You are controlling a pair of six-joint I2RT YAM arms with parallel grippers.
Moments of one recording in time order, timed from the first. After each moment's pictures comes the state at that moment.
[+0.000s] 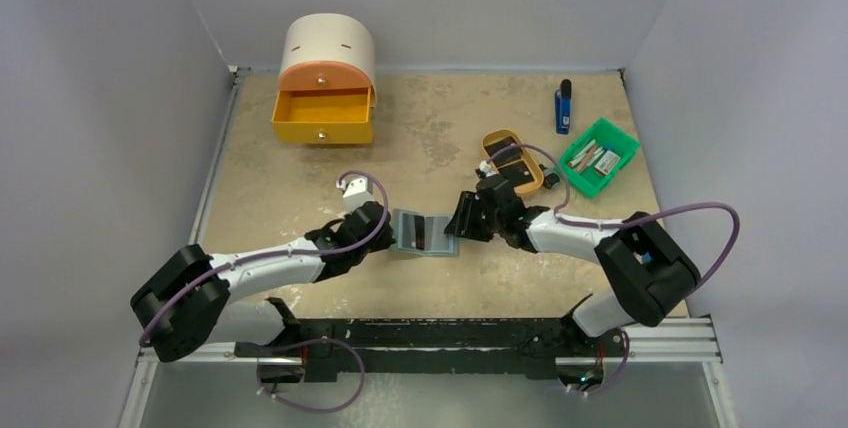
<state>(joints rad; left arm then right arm) -0.85 1.25 0.51 -0.01 -0.43 -0.95 0.65 1.49 0.62 0.04 -0.10 0.78</state>
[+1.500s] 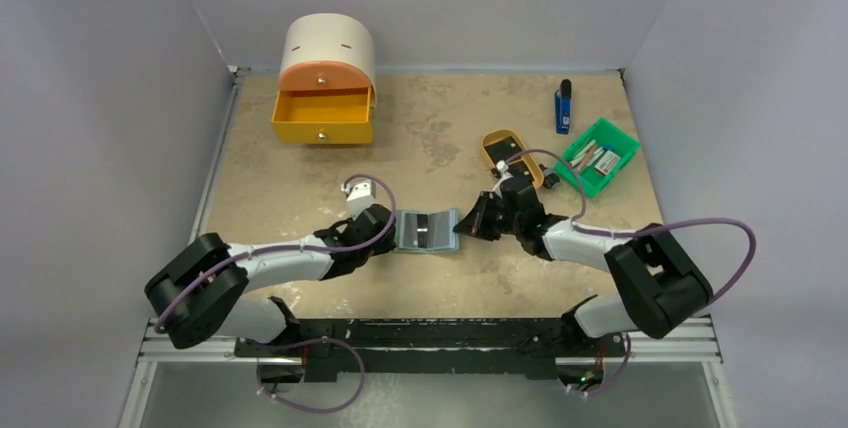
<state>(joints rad) -0.85 1.37 0.50 0.03 -0.44 -0.95 0.53 1.43 0.47 0.26 -0.31 0.85</state>
